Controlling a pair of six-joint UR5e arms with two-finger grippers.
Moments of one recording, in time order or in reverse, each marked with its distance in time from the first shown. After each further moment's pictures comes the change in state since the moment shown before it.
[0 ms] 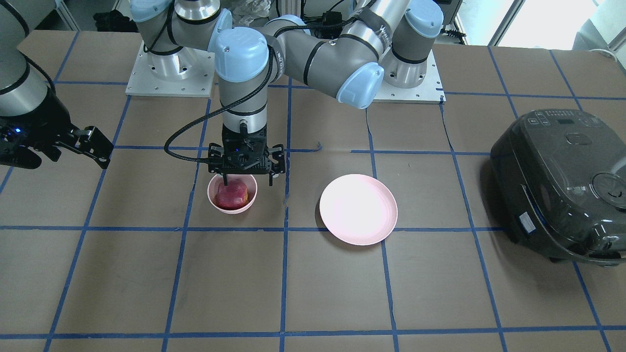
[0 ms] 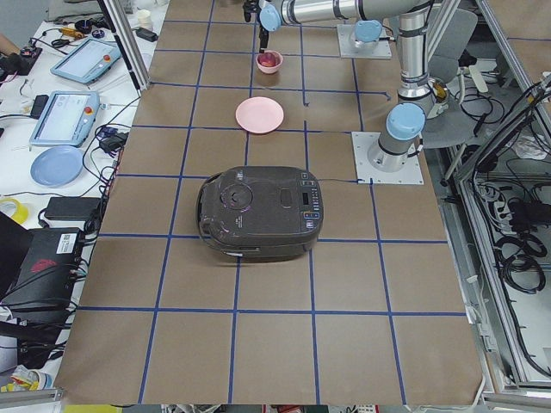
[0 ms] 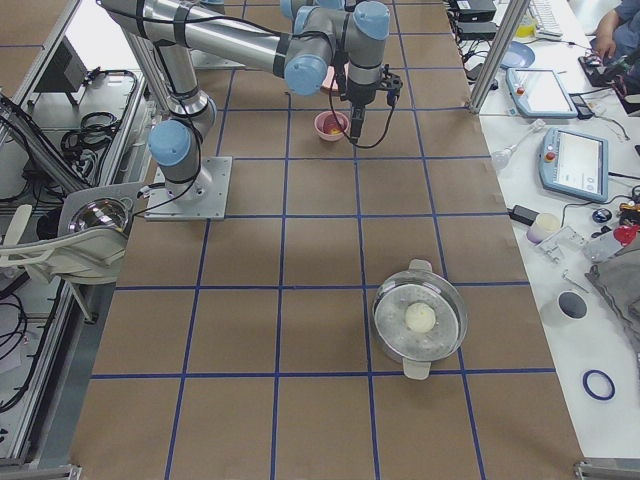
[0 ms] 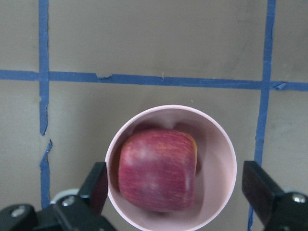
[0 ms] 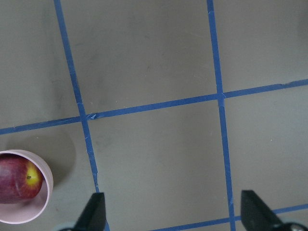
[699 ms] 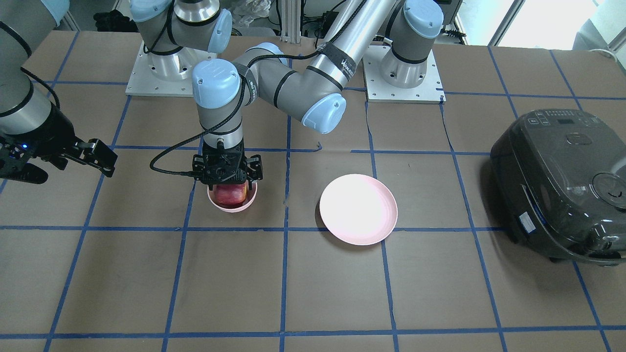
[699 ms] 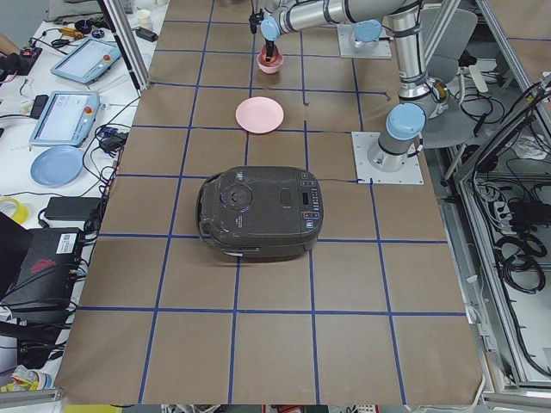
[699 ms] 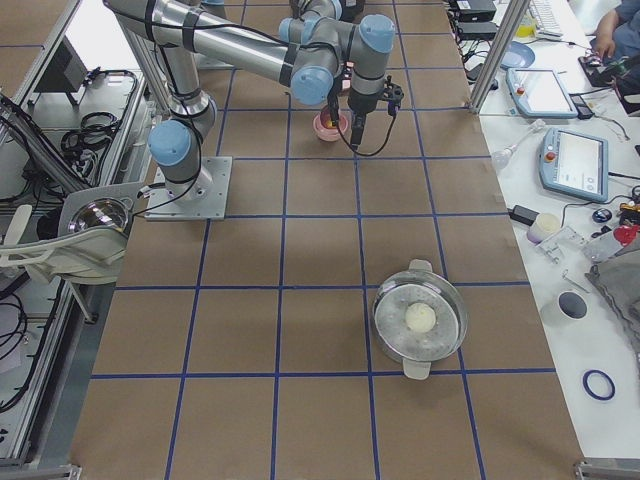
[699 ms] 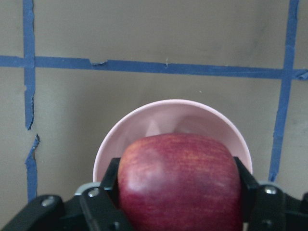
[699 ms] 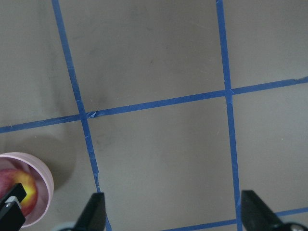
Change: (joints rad) left arm -0.123 -0.162 -0.004 0.133 -0.007 -0.127; right arm -0.017 0.055 0.005 -0.005 0.009 0.000
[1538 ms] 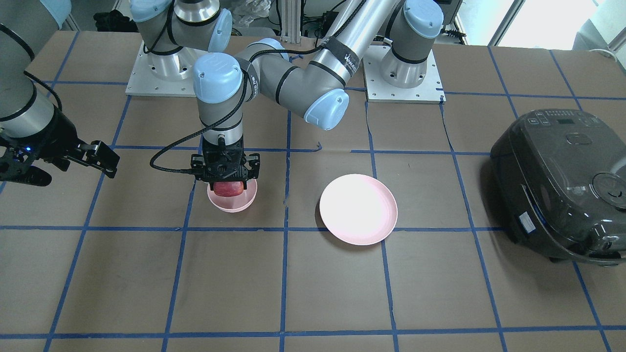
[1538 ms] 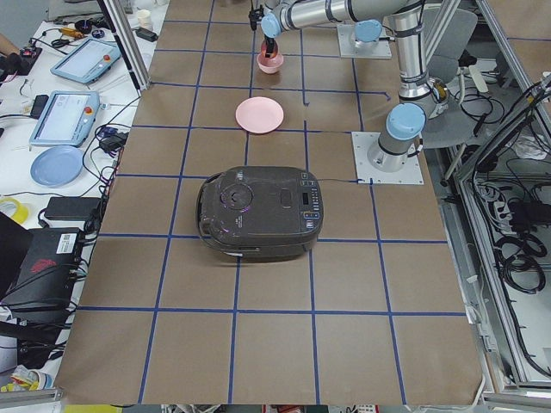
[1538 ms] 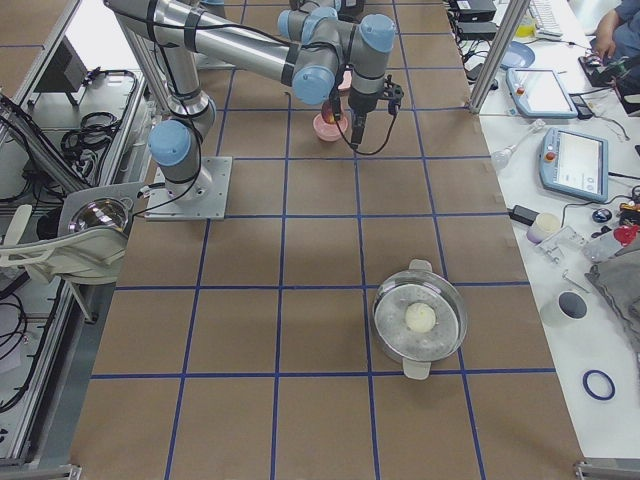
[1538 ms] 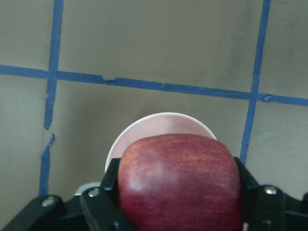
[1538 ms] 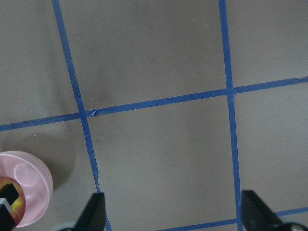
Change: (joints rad) left arm 0.003 0.002 0.002 0.002 -0.009 -0.033; right arm 0.002 0.010 0.003 0.003 -0.003 0.000
